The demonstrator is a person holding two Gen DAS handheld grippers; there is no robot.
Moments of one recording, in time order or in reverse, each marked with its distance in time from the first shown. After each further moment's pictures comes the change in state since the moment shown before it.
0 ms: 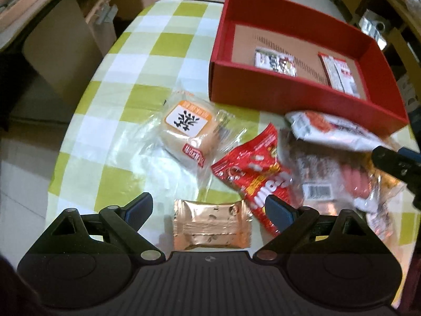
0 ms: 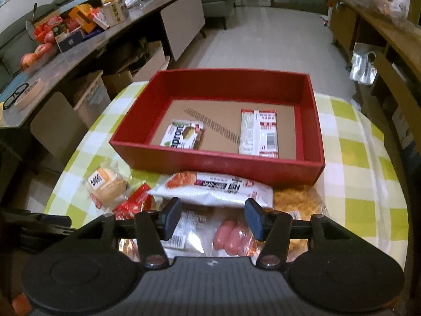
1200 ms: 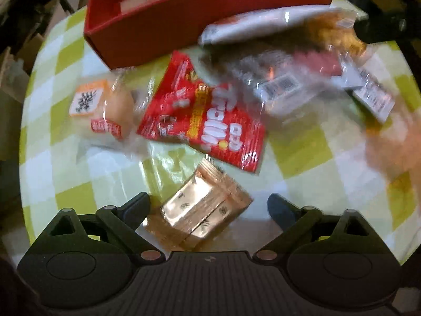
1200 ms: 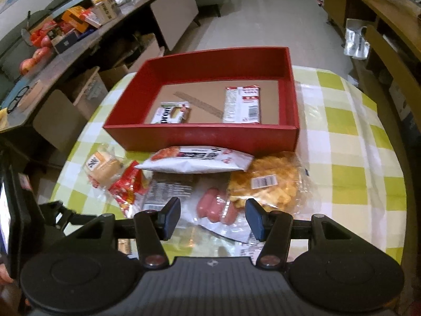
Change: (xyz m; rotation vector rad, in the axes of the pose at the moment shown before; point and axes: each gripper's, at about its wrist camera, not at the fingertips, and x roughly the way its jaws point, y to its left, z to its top) left arm 0.028 -0.037 -0.068 0.509 0.041 -0.052; right arm -0.013 -0.034 -0.019 0.081 0.059 0.039
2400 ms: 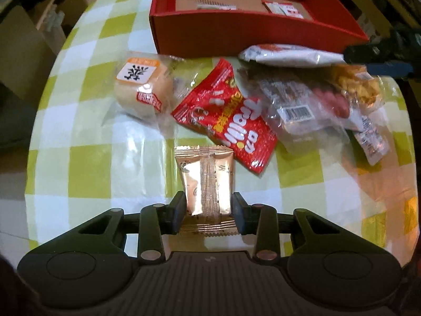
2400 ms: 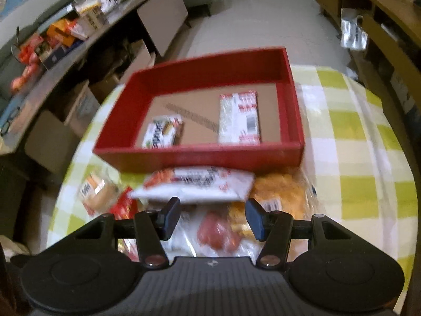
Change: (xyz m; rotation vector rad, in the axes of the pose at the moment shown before) left arm -0.035 0.025 -0.018 -0.272 -0.023 -0.047; right arm 0.021 0.003 0.035 0.021 -0.042 0.013
